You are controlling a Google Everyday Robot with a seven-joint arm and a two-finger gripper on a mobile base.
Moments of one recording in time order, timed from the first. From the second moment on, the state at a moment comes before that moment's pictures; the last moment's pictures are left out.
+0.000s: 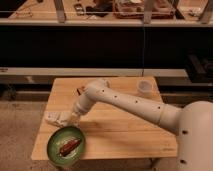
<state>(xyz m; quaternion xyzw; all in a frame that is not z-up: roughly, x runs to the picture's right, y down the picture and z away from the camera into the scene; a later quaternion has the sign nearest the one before) -0.183 0.149 0.764 0.27 -0.38 -0.87 0.17</state>
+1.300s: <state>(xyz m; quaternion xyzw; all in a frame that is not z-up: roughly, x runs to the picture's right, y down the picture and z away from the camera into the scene) -0.201 0.229 0.750 0.25 -0.40 -0.88 0.07</state>
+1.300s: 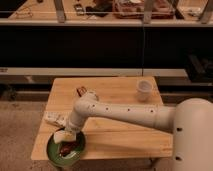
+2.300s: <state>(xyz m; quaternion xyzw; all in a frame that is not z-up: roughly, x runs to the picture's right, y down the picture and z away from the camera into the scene) -0.205 0.223 0.742 0.26 -0.40 -0.88 0.07</state>
